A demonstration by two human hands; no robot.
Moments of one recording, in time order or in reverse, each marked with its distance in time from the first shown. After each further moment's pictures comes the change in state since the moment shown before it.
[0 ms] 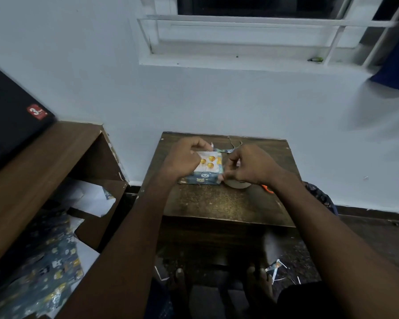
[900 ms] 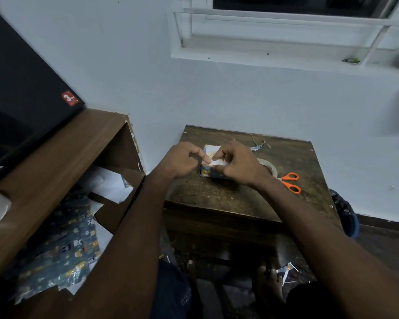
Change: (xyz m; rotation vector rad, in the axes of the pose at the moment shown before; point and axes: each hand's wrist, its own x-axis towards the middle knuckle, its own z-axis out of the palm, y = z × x) left_hand -0.024 -0.056 -0.047 0.106 -0.066 -0.040; right_hand 0.023 -0.060 0.057 0.261 0.146 -0.102
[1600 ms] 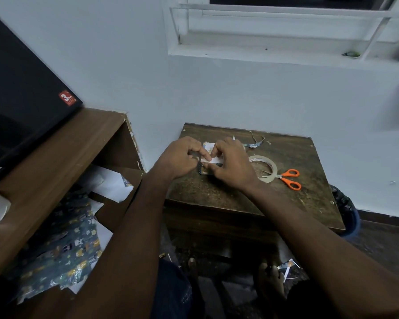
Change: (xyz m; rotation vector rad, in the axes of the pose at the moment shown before) left_hand -0.001 -0.004 0.000 0.087 0.054 0.189; right_hand -0.003 -0.001 0.028 -0.153 0.136 -0.079
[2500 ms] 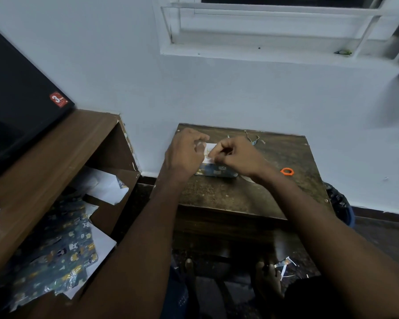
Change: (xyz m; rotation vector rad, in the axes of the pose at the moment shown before) left_hand 0.016 0.022 0.034 0.082 0.329 -0.112; right_hand 0.007 0.003 -0.049 0.368 -0.210 0.207
